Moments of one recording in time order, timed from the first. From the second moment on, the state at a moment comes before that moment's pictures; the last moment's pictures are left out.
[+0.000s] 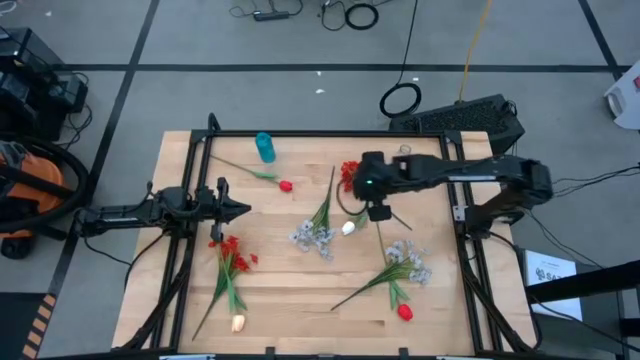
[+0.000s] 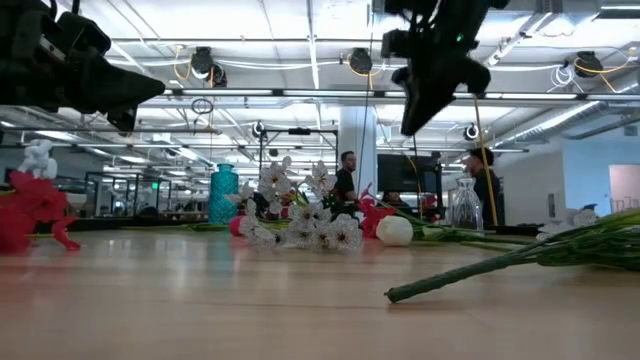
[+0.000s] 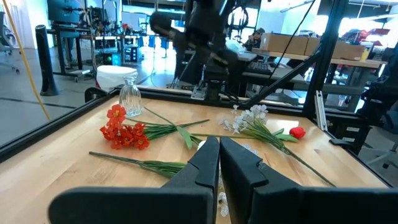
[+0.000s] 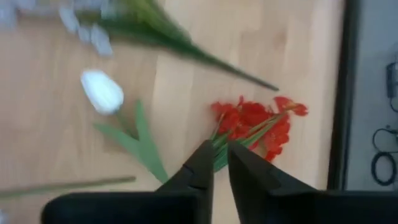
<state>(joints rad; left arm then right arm) 0.06 0.00 0.00 0.02 0.05 -0.10 -0.13 1.52 1.23 -0.81 0.20 -0.38</state>
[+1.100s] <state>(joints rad) 0.06 0.00 0.00 0.02 0.05 -0.10 -0.20 1.78 1.17 -0.84 0.00 -0.59</state>
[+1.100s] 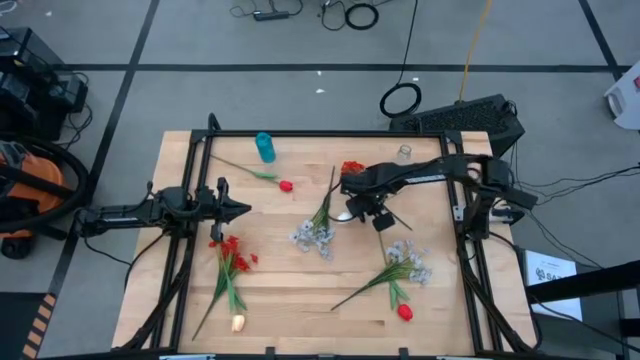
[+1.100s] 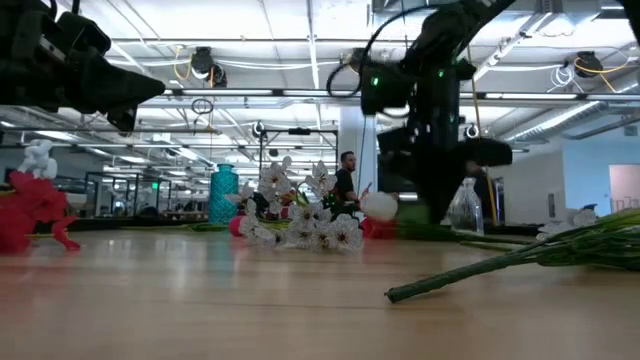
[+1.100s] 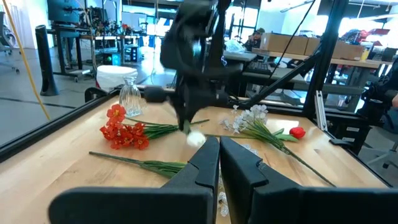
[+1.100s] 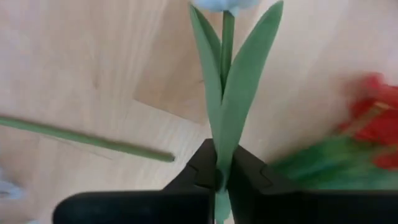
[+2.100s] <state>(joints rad) 0.06 0.00 0.00 0.02 0.05 -0.10 -0.95 1.05 1.07 -0.33 -0.42 -0.15</state>
